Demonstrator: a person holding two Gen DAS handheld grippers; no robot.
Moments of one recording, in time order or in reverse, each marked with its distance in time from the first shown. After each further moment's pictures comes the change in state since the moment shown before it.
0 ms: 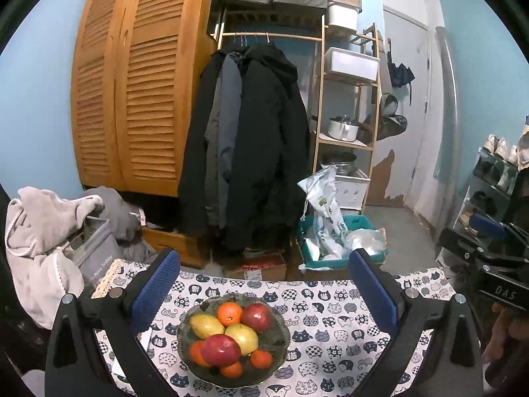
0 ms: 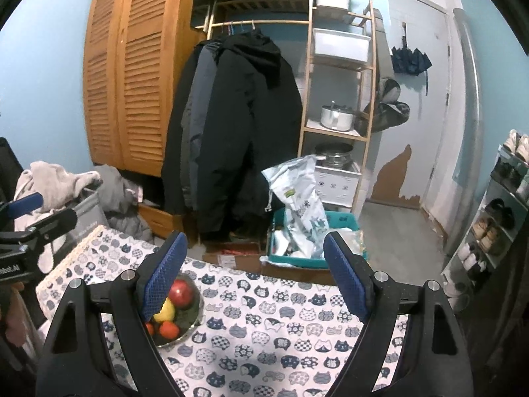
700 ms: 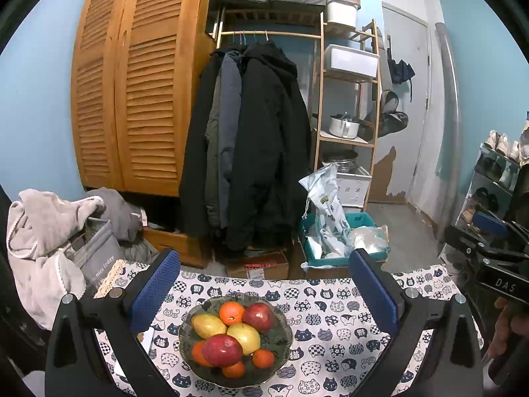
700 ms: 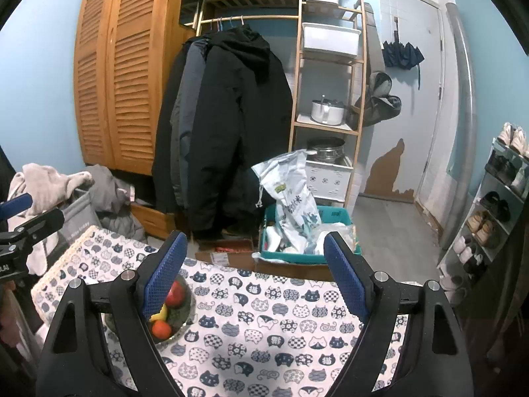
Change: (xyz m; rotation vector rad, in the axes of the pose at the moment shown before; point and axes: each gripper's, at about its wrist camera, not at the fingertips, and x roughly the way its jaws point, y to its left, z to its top) left arm 0.001 -0.003 0.000 0.012 0.007 0.008; right arm 0.001 -0.011 -0.003 0.017 0.013 -0.022
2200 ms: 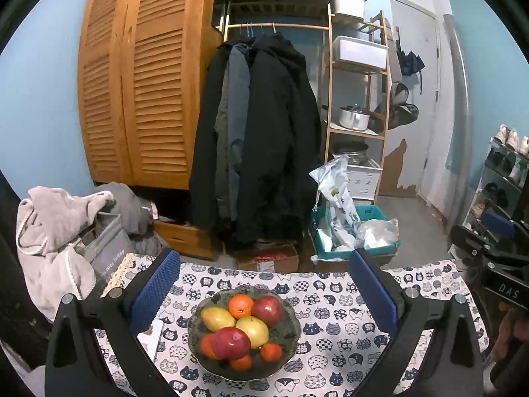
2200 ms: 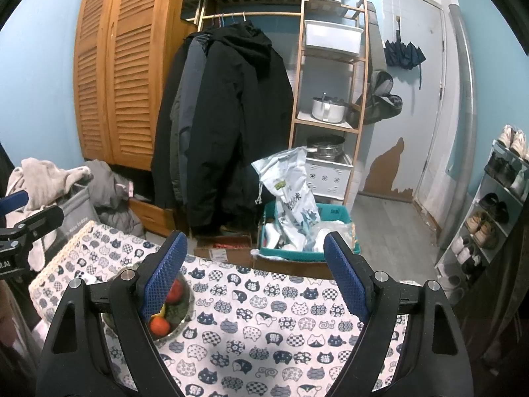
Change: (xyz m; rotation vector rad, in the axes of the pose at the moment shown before) left arm 0.002 -0.004 0.000 0.006 0.034 0.060; right arm 0.001 0.000 -0.001 -0.005 0.009 -0.002
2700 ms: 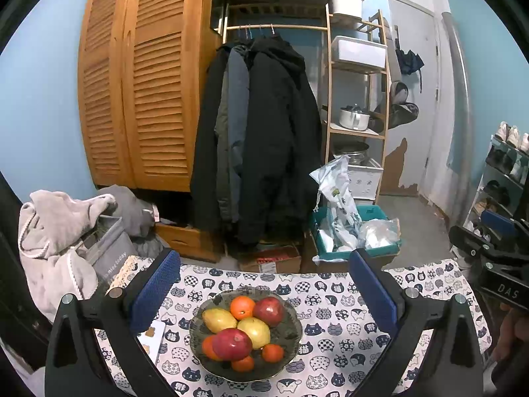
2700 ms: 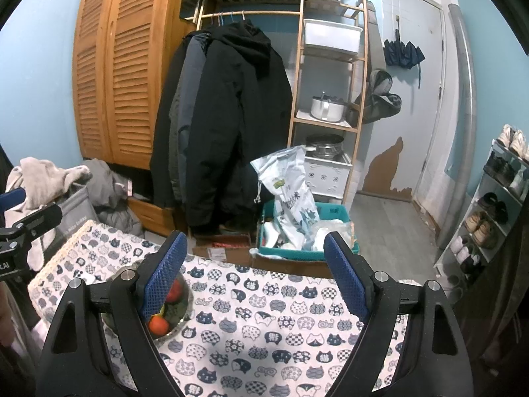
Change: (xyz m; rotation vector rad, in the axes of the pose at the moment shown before) left arm -0.002 -0.002 0.002 0.008 0.000 0.000; right arm 0.001 -0.001 -0.001 -0.002 0.003 0.001
